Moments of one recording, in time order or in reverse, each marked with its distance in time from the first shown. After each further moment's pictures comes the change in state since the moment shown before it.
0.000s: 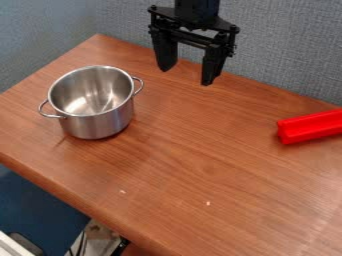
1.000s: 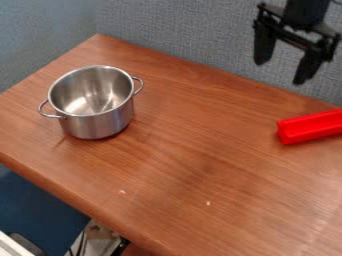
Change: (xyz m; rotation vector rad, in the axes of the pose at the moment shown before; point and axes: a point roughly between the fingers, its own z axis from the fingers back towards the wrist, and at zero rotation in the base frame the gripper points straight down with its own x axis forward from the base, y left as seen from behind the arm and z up) arm 0.072 -0.097 -0.016 0.070 0.034 -0.337
